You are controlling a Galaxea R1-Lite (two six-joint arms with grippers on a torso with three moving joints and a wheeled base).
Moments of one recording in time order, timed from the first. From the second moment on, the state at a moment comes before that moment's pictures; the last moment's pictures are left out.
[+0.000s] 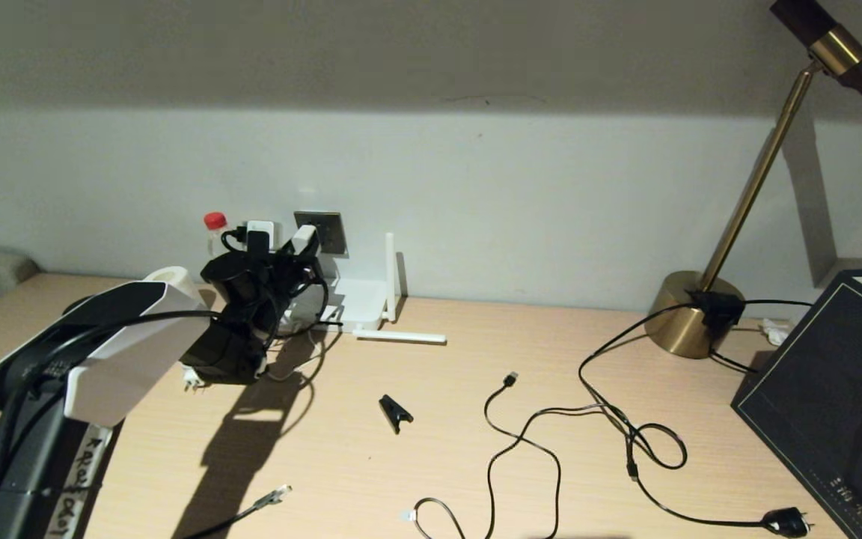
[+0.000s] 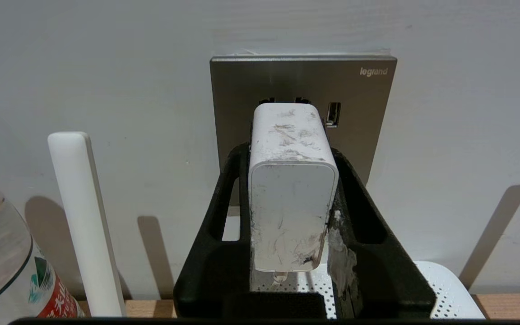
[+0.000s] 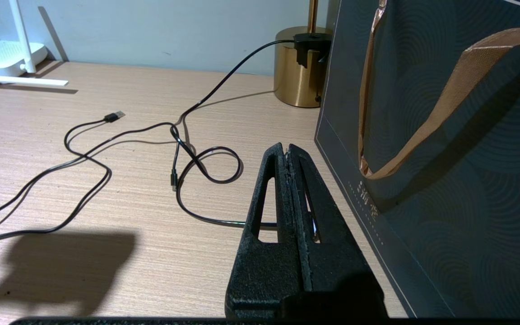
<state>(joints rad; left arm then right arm) -0.11 2.54 -1.53 -1.33 -0.05 0.06 -0.01 0.00 0.00 -0.09 0.00 0.00</state>
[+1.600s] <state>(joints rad) -0.12 2.55 -1.56 -1.32 -0.04 0.06 -0.01 0.00 0.00 -0.09 0.00 0.00</state>
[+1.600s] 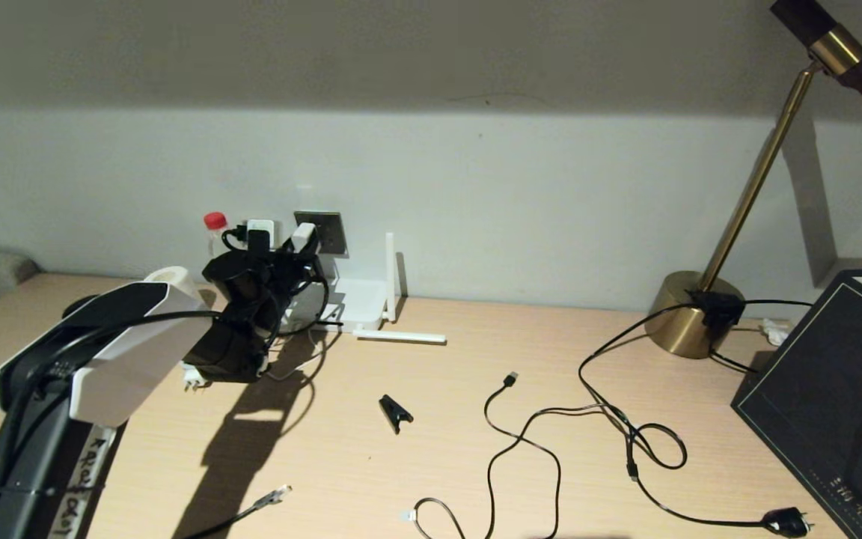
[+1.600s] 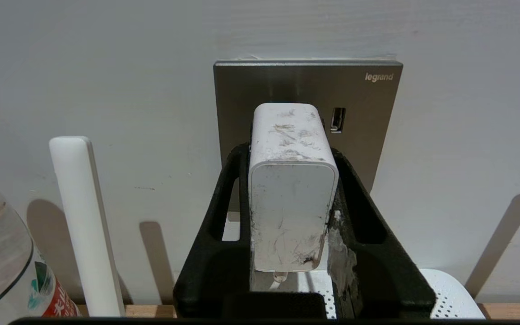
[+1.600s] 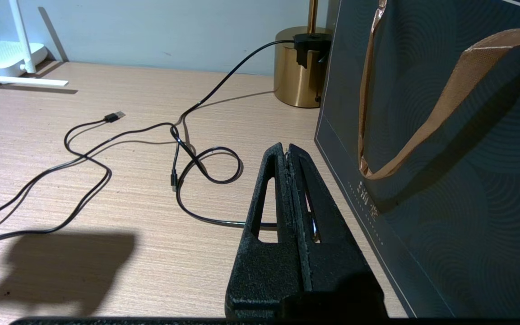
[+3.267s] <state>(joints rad) -0.12 2.56 -1.56 -1.33 -0.03 0.06 -0.01 0.00 0.00 -0.09 0.00 0.00</state>
